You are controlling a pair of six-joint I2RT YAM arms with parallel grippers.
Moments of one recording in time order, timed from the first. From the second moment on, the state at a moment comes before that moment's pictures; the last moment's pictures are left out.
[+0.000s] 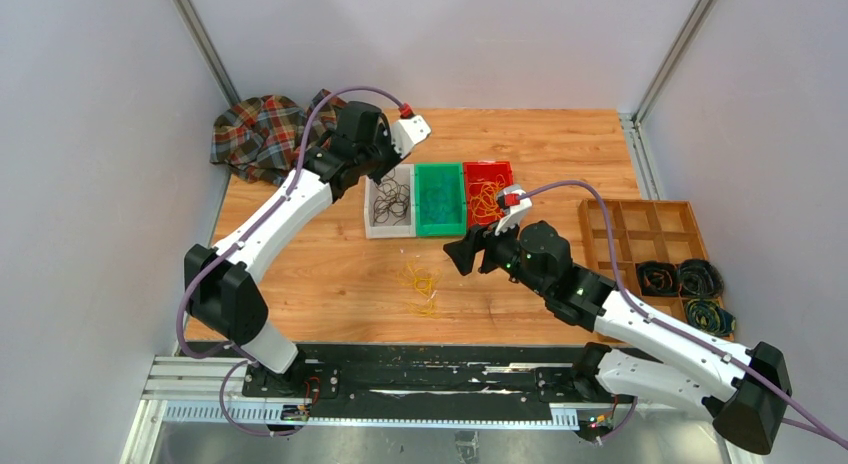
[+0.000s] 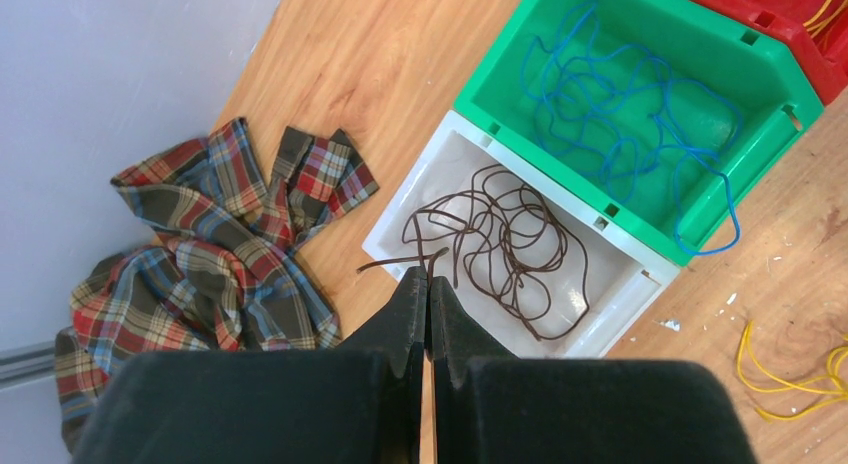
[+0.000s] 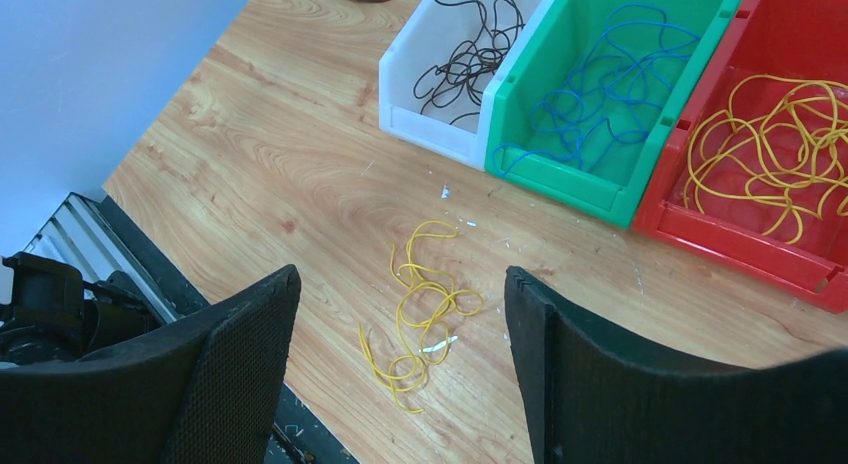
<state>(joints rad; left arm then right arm) -0.48 1.57 1.46 -0.49 0.06 0.57 0.90 0.91 0.67 0.00 0.15 0.40</state>
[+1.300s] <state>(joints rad) -0.42 1.22 1.56 -0.91 0.34 0.54 0.97 1.16 0.66 -0.03 0.02 0.39</state>
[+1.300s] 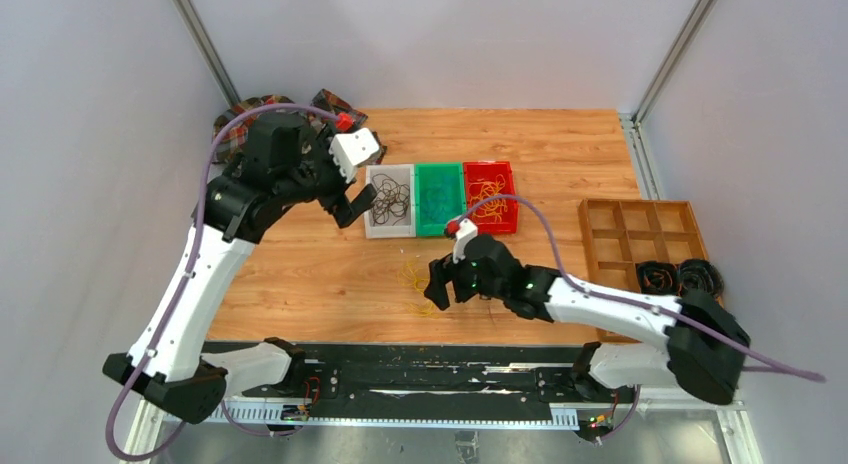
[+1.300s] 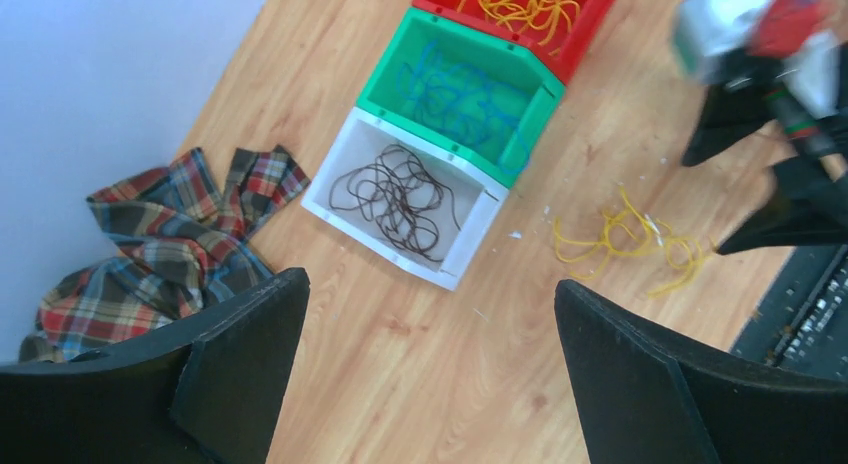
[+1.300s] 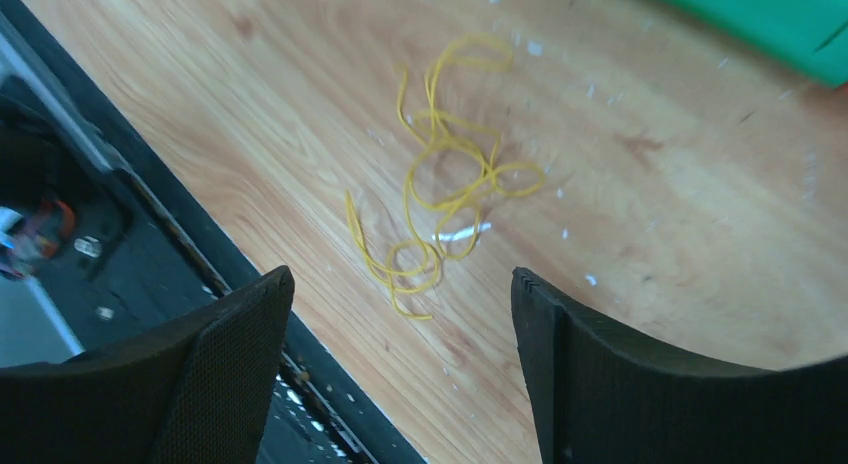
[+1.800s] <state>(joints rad) -0.42 1.17 1.35 -0.97 0.37 0.54 0.96 1.63 0.79 0.02 -0.05 0.37</state>
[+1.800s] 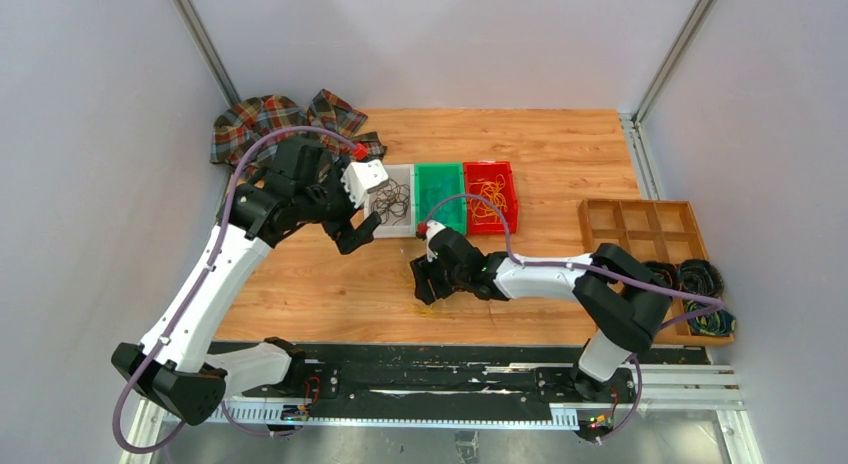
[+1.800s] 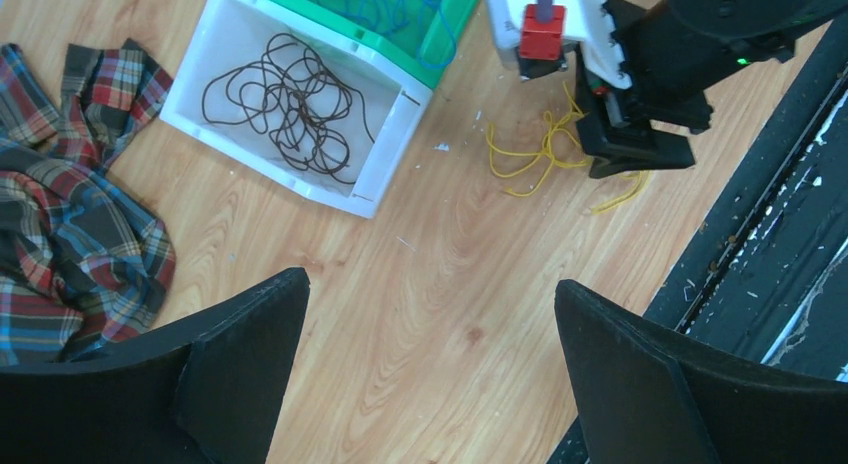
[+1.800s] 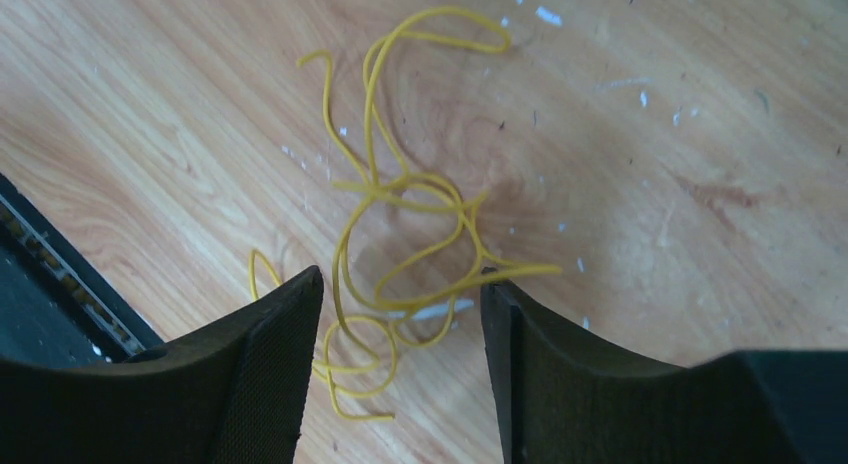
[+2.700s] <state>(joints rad) -0.42 1.14 1.27 -0.98 0.56 0.60 0.95 1.31 0.92 -0.10 -0.12 0.30</state>
